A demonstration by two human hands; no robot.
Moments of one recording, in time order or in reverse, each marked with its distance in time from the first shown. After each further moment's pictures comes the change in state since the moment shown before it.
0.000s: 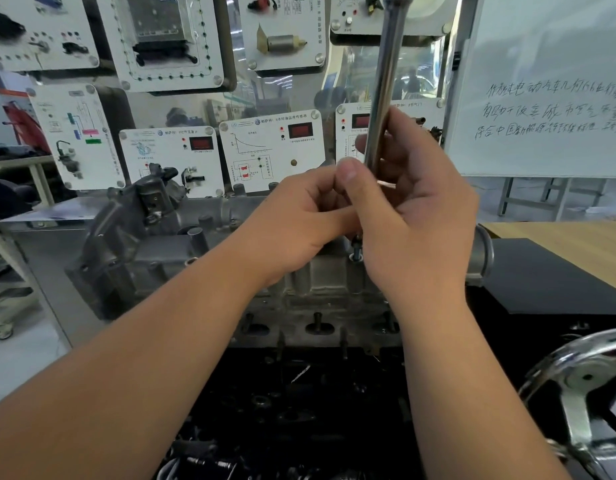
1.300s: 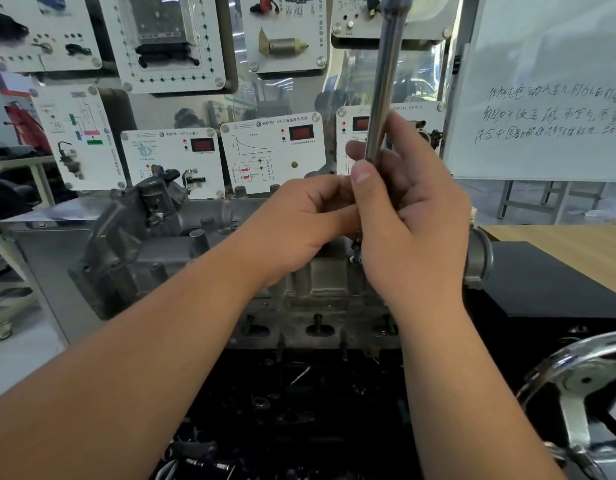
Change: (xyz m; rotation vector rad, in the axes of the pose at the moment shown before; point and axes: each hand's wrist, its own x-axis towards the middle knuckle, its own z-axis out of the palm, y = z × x) left_hand -0.003 0.003 -0.001 -0.011 -0.067 -0.002; right_hand -0.003 0.005 0.002 0.072 -0.028 0.027
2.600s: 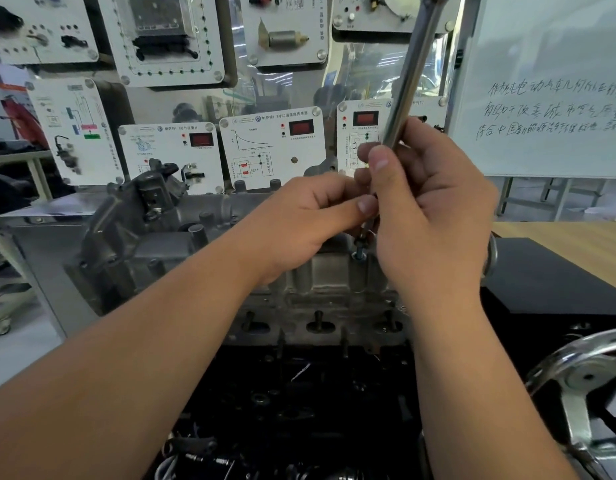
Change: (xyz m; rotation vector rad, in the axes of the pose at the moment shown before) left_hand -0.002 0.000 -0.001 0.044 0.005 -0.082; right_hand 0.004 0.002 -0.005 -0.041 0.085 -0.015
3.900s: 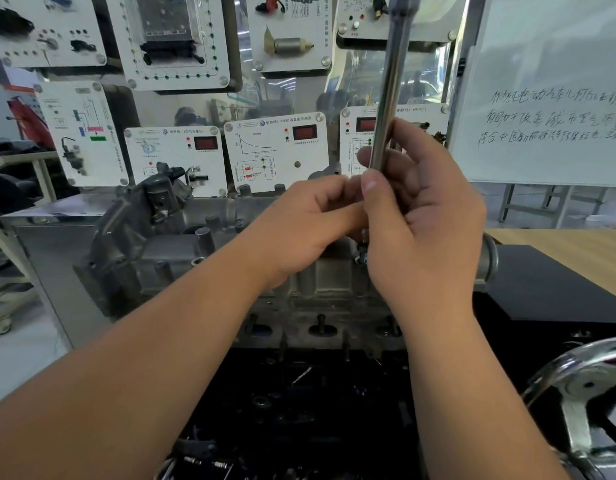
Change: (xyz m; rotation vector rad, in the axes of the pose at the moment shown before) left_hand -0.001 -0.001 0.001 -0.017 0.034 0.035; right_hand -0.006 0.001 0.003 -0.040 -0.041 -0.037
